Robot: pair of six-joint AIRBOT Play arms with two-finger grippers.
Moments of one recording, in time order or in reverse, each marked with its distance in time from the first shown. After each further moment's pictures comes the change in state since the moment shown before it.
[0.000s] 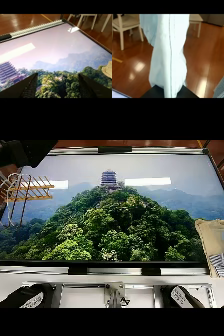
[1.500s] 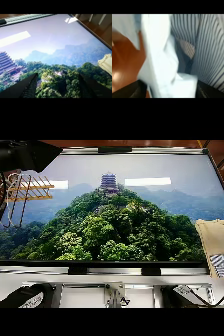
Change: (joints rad) left arm 0.000 -0.025 0.000 0.019 -0.061 -0.063; right arm -0.562 -0.092 0.000 0.243 -0.055 0.061
